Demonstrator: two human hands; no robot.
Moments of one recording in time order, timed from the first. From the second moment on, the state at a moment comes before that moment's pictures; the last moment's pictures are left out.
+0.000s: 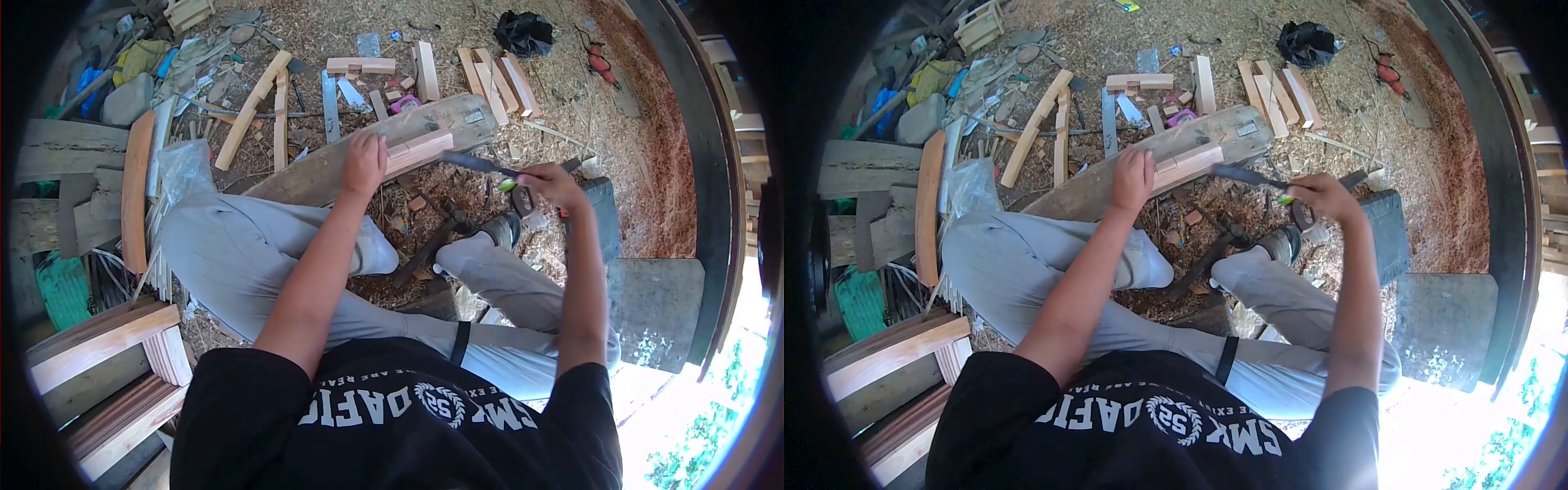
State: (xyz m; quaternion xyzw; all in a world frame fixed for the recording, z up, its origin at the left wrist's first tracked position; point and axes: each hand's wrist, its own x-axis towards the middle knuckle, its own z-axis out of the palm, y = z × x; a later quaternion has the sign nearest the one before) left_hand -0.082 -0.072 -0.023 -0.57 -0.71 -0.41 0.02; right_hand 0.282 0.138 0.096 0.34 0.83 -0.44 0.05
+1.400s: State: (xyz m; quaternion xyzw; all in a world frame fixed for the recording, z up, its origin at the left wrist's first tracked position) left_hand -0.048 -0.107 0.007 -0.57 -0.78 -0.26 0.03; right_hand 0.224 -0.089 0.100 0.57 0.44 -0.59 -0.36
